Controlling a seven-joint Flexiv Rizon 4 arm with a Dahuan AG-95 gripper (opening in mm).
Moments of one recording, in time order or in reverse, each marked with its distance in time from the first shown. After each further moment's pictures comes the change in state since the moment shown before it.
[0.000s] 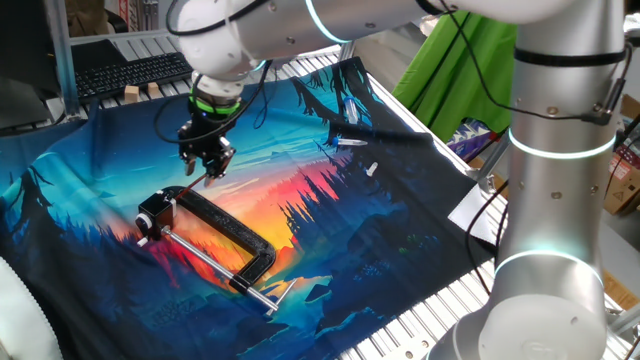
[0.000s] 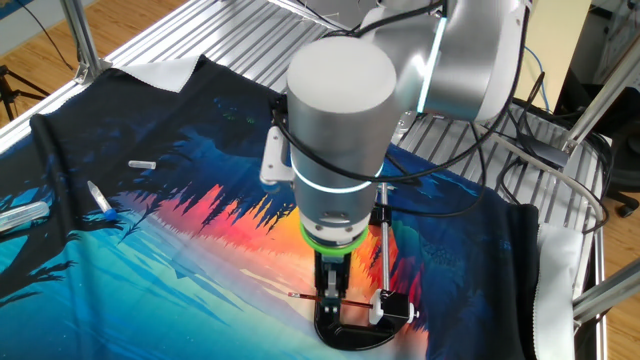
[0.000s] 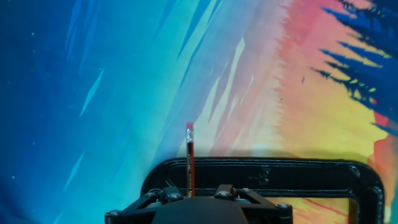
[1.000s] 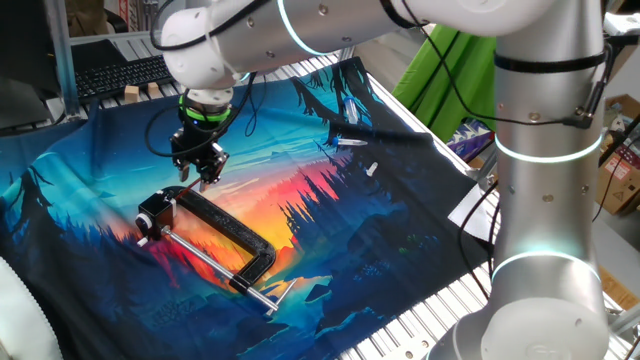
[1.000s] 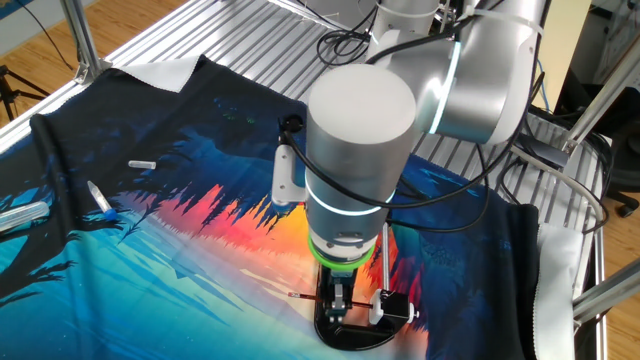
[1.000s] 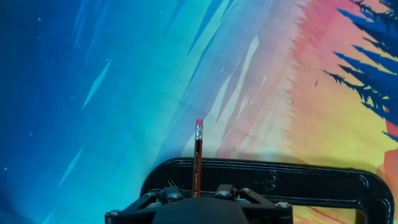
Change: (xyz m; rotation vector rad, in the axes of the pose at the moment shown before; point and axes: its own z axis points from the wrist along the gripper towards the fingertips) arm 0.002 0.006 0.015 0.024 -0.026 -0.073
